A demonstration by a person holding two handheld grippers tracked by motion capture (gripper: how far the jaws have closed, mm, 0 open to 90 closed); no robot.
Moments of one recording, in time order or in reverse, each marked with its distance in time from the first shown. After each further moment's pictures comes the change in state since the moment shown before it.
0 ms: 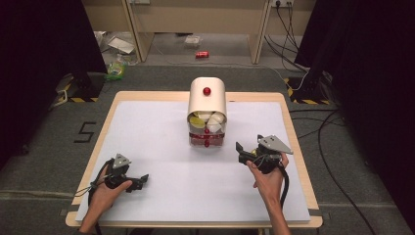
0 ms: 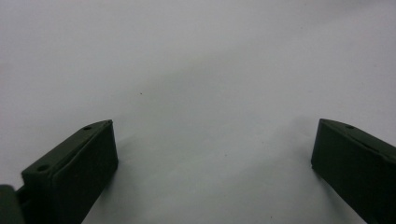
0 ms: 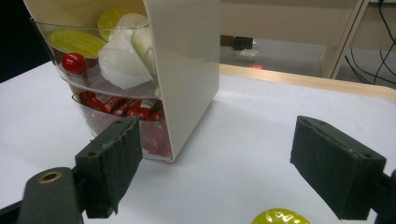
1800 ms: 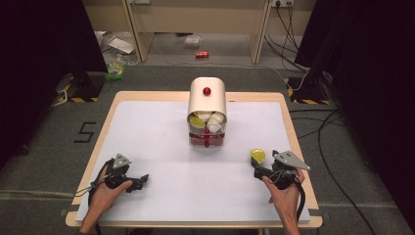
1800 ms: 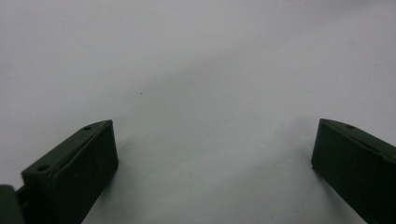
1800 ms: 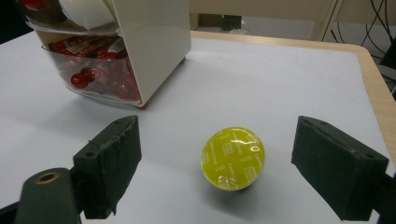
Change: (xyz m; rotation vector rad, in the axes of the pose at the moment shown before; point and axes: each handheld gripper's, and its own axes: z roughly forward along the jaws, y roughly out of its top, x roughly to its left) left arm 0.000 0.000 0.000 0.002 0.003 0.003; right arm -0.029 -0.040 -0.035 0.065 -0.038 0.026
